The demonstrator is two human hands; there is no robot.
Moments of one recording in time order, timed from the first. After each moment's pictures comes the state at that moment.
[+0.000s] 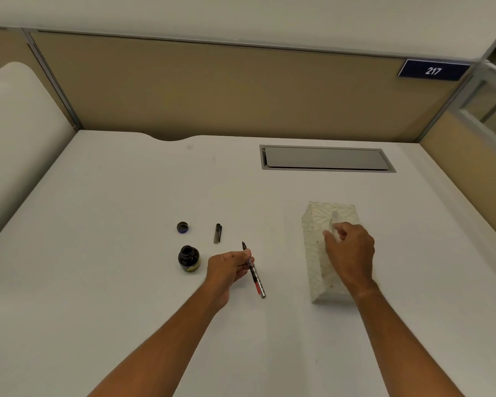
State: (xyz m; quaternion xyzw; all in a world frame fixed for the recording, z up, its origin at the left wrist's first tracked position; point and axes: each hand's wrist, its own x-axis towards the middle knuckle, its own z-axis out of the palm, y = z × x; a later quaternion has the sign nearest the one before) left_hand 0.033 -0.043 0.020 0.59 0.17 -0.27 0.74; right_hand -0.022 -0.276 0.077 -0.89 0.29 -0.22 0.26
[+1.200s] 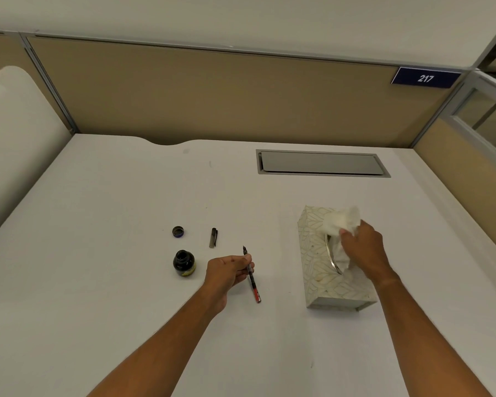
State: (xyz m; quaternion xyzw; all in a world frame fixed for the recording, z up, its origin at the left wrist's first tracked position) left_hand 0.032 -0.048 0.022 0.60 0.13 -0.28 0.73; right_hand -0.015 -0.327 0.093 -0.87 0.32 -0.09 0.36
